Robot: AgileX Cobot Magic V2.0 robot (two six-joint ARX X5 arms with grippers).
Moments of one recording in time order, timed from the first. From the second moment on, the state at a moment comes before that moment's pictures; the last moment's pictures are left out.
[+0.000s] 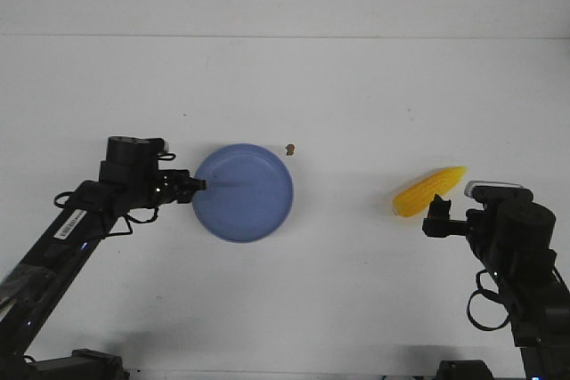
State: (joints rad) left arm -0.20 1.39 1.03 -0.40 0.38 -0.24; right arm 0.02 0.81 0.93 -0.71 -0.03 0.13
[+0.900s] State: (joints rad) left arm -0.40 1.42 0.80 -0.20 0.32 -0.37; right arm 0.02 0.81 0.93 -0.70 -0.03 0.13
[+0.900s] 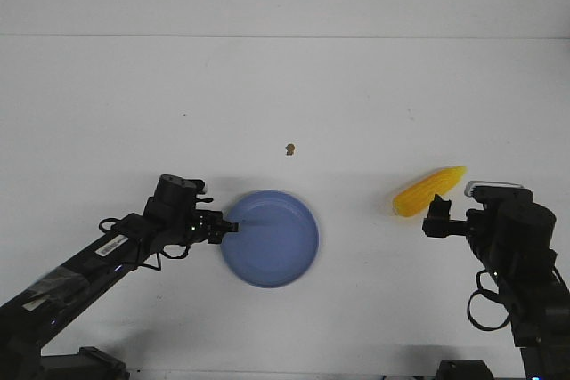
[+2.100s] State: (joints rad) left arm -0.15 1.01 0.84 -0.30 -0.03 -0.03; right arm 0.02 0.89 0.93 -0.68 0.04 0.23
